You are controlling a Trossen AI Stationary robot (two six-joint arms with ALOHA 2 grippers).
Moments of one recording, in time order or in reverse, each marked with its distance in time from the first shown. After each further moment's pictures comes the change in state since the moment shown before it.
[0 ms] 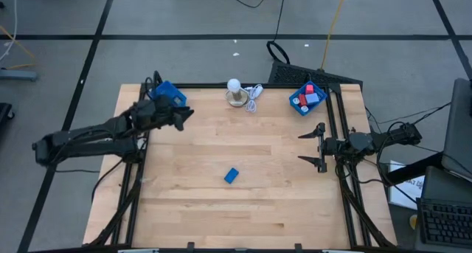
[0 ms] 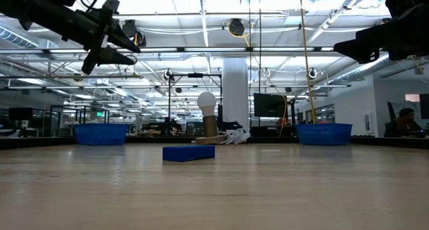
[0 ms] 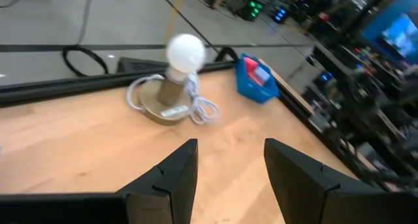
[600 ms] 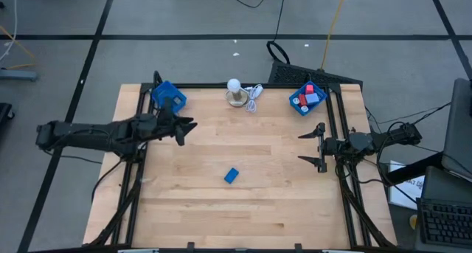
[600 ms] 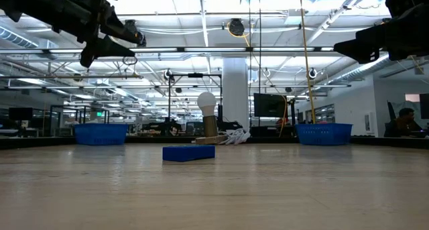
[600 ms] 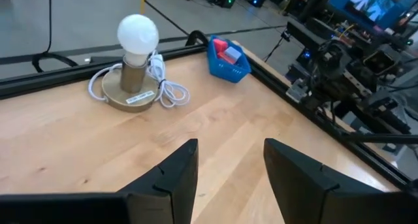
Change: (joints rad) left arm -0.295 0.012 0.000 0.009 -0.188 0.024; right arm 0.000 0.000 0.000 0.000 0.000 0.000
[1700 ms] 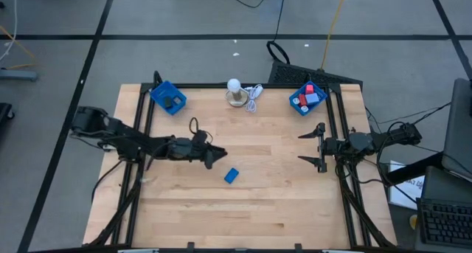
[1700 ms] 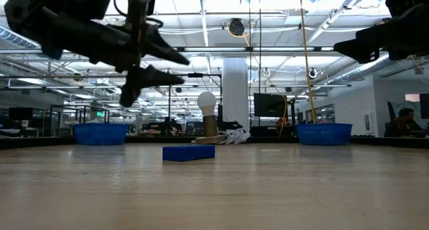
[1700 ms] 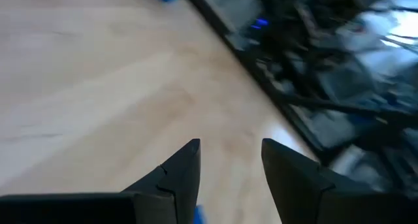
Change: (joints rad) left arm -0.227 0.761 0.000 0.755 0.064 -0.319; right arm 0.000 0.000 0.000 0.000 0.000 0.000
